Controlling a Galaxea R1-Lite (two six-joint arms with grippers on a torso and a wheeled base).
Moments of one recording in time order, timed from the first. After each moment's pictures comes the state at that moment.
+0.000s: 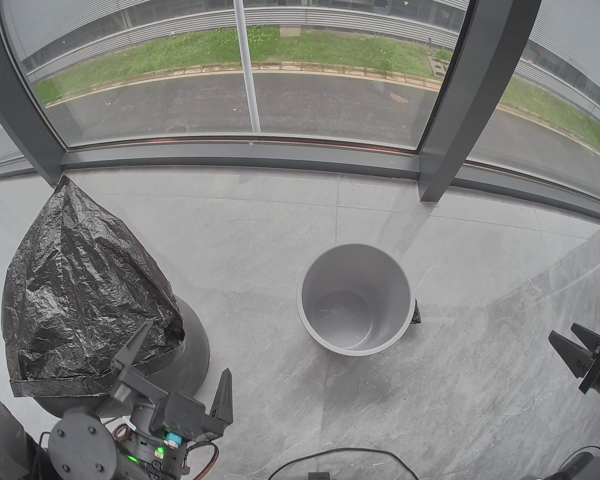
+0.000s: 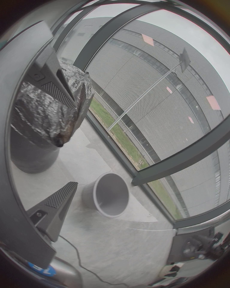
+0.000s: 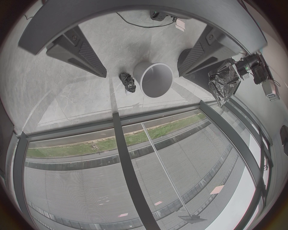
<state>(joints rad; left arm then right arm) -1.09 1.69 -0.10 -1.53 1.00 0.68 0.03 0.70 -0.21 -0.33 0.22 0.27</state>
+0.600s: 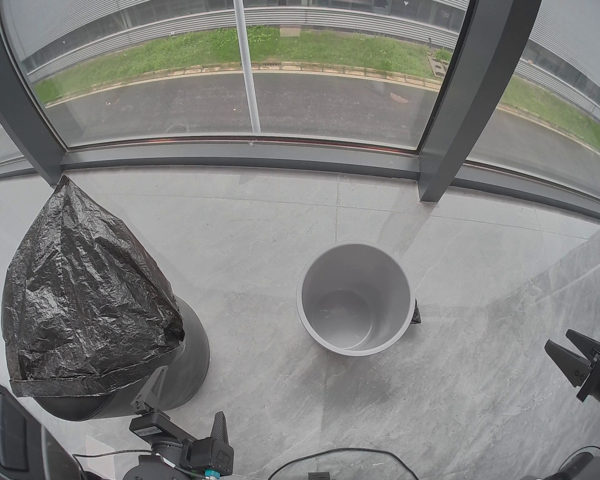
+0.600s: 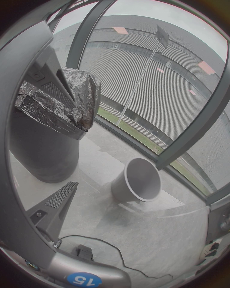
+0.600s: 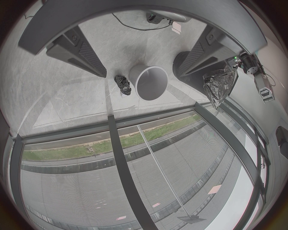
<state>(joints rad) -1.18 1.87 -0.02 -1.48 1.17 0.70 0.04 0.69 -0.19 -0.33 0.27 0.27</state>
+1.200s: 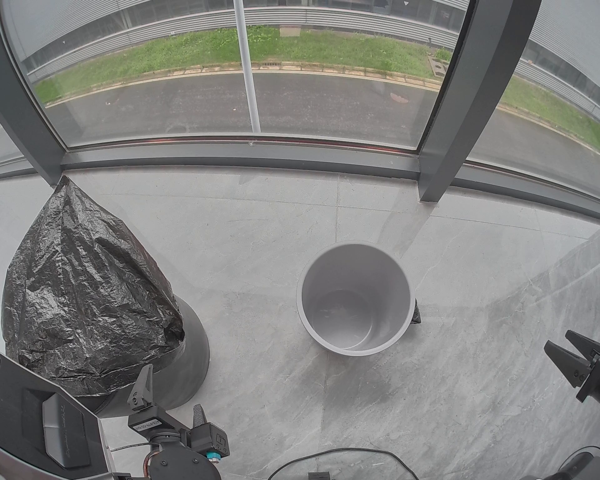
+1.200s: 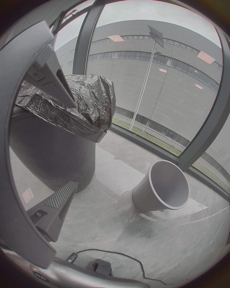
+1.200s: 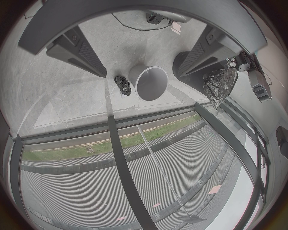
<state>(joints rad) -1.08 2.01 -0.02 -1.53 1.28 0.72 0.04 0.70 -0.19 -0.33 0.27 0.27</state>
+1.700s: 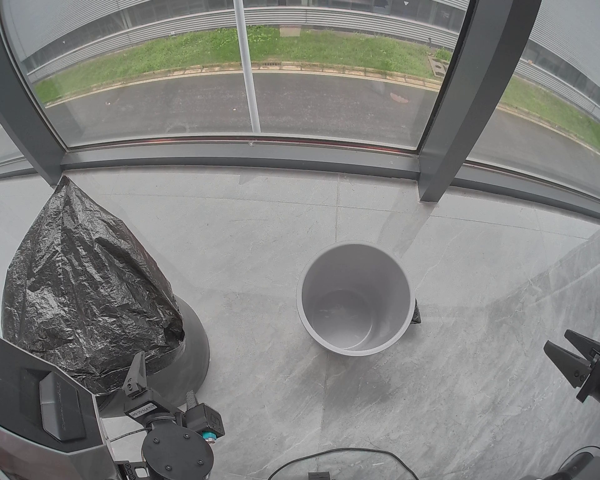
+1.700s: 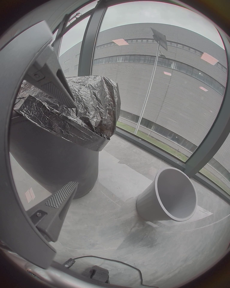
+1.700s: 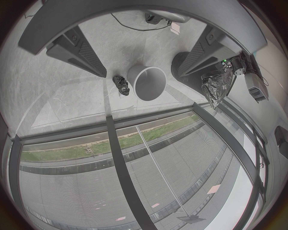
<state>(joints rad) -1.00 2.01 -0.05 -1.55 1.28 0.77 0.04 0.70 -0.19 -0.33 0.29 0.27</state>
